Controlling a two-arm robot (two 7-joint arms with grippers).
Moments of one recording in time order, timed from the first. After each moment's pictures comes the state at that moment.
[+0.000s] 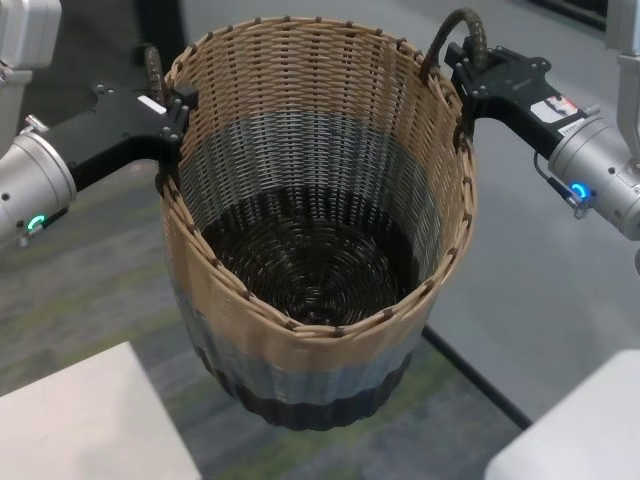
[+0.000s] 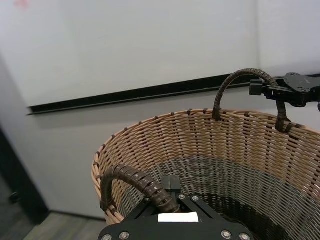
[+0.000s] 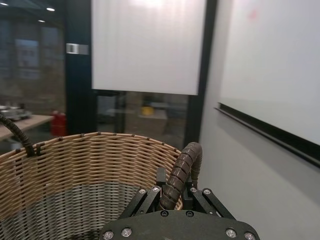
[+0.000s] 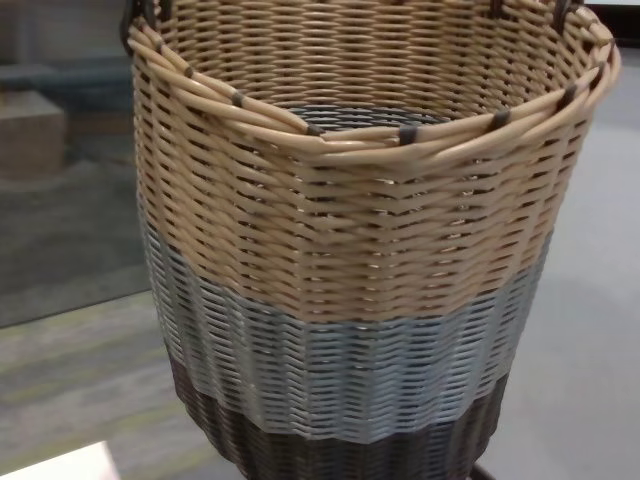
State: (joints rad) left arm -0.39 0.56 0.27 -1.81 -0.45 0.27 -0.36; right arm 0.47 0.37 -0.23 -1.58 0.39 0.17 0.31
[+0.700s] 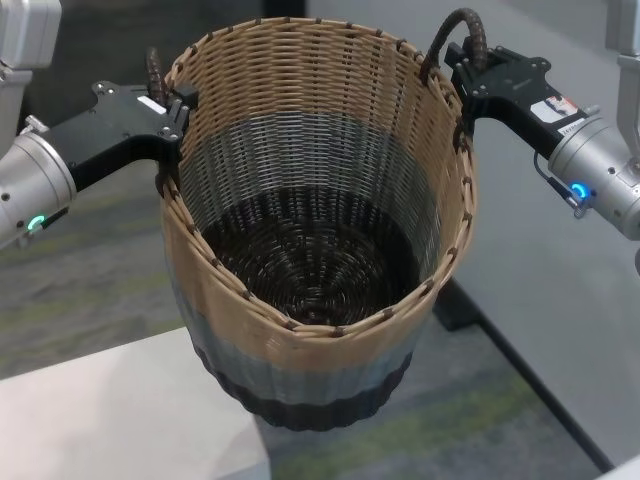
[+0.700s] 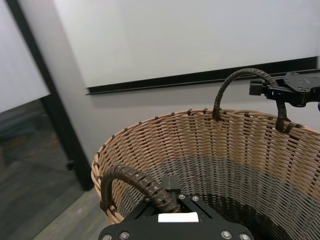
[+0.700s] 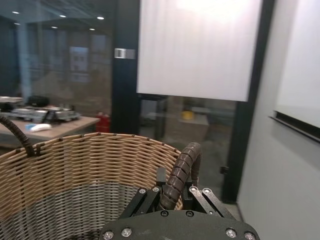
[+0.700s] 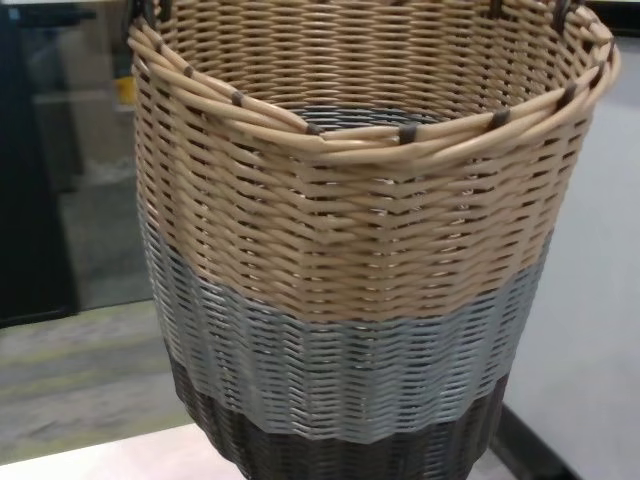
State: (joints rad) left arm -0.39 0.56 0.27 -1.81 -0.45 0.27 -0.36; right arm 0.47 0.37 -0.23 -1.58 0.39 0.17 0.31
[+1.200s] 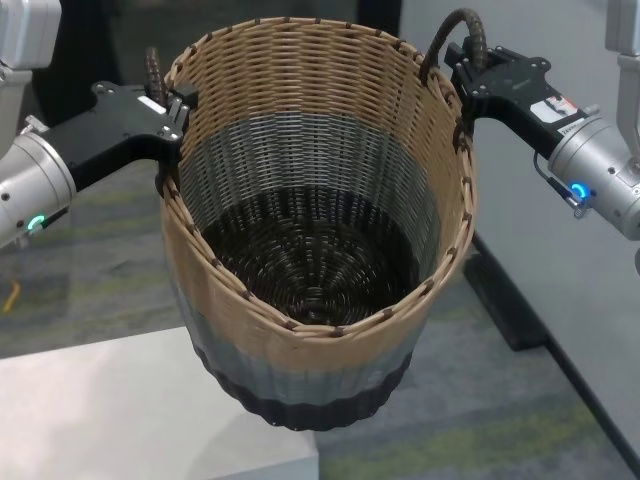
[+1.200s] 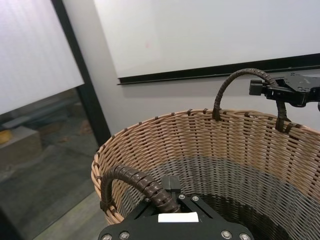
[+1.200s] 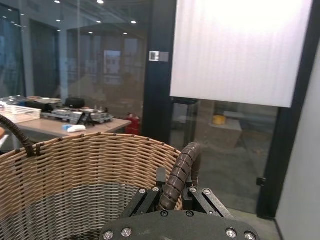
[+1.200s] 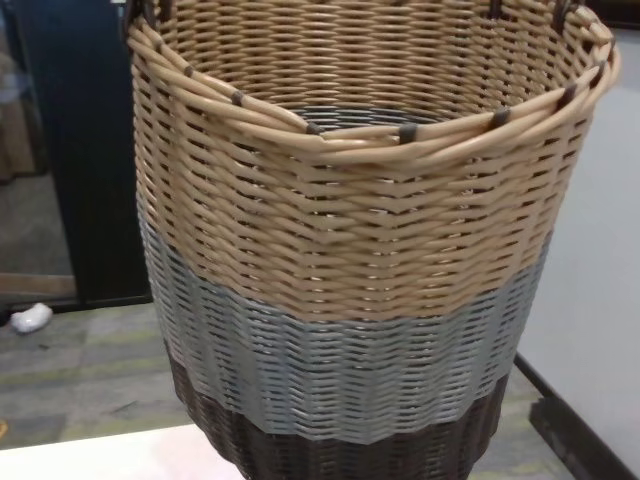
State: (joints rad) left arm -0.39 0.56 0.27 -1.81 -0.45 0.27 -0.36; right arm 0.47 0.37 -0.23 -1.58 0.39 0.17 0.31
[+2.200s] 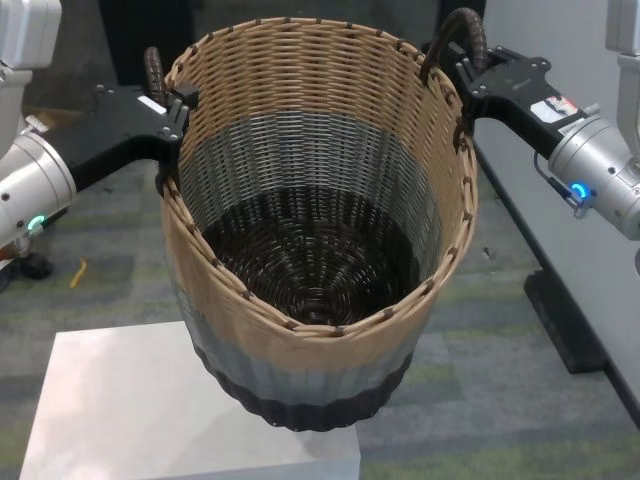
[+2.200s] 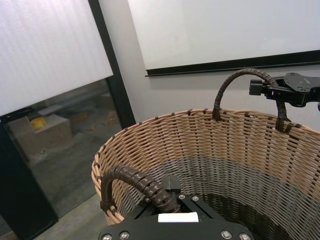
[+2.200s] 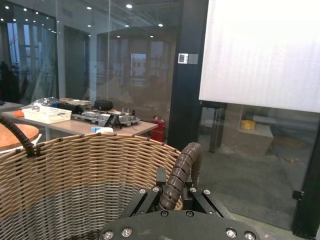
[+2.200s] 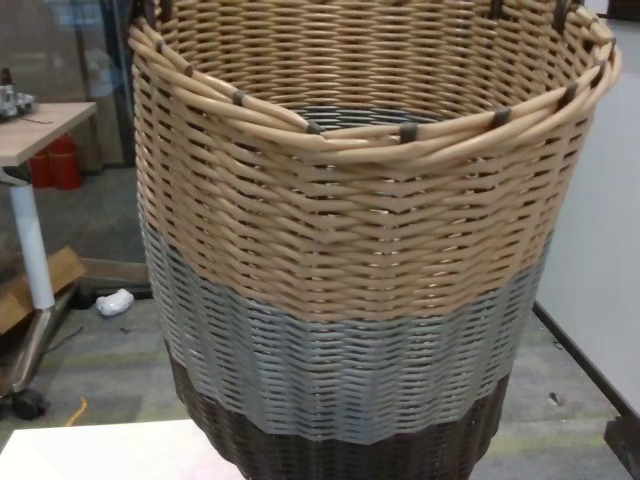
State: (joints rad) left arm -0.39 0.56 0.27 -1.81 -0.45 0.27 -0.36; right arm 0.47 0.37 -0.23 -1.58 0.39 0.17 0.31
